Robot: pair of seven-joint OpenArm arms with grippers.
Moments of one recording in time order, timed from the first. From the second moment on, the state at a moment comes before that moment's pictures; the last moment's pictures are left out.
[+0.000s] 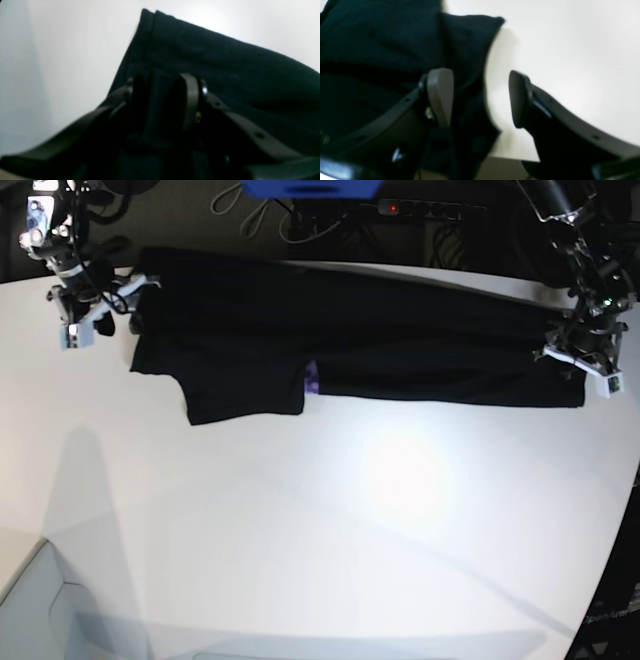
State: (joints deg) left arm 7.3 -12.0 -35.7 78.0 -12.8 -19.4 32.5; right arm -32.6 14.2 20.3 106.5 26.1 16.8 -34.3
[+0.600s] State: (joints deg) left arm 7.6 -11.9 -35.9 78.0 -12.8 -19.4 32.2; right arm -7.5 14.5 7.0 93.6 26.0 17.0 -40.1
